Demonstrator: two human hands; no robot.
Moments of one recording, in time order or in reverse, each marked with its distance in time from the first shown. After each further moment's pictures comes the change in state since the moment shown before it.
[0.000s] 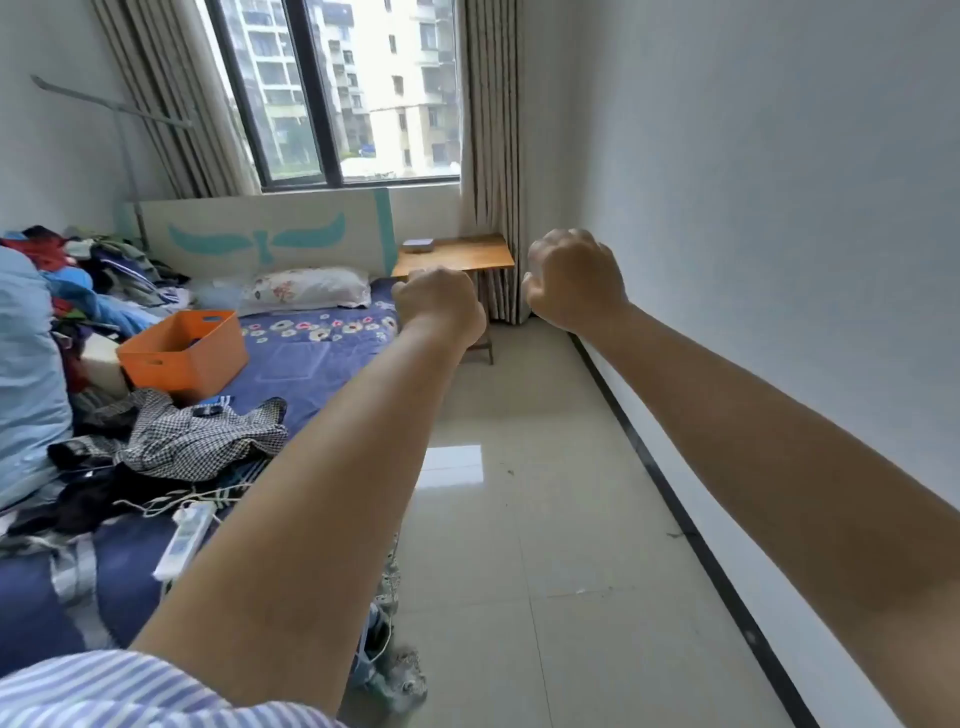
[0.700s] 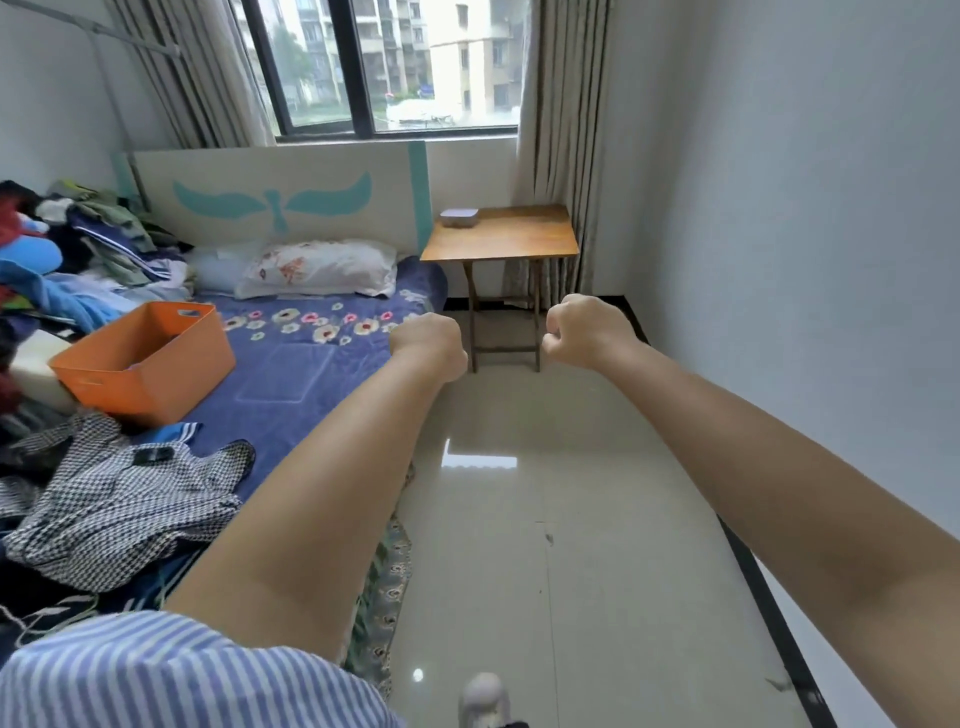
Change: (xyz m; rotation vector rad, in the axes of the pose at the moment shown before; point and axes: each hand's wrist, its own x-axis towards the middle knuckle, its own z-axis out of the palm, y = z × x) left_hand 0.403 -0.025 0.247 0.066 -0.350 -0.100; right_hand 0.335 0.149 0.361 0.068 -0.429 -0.018
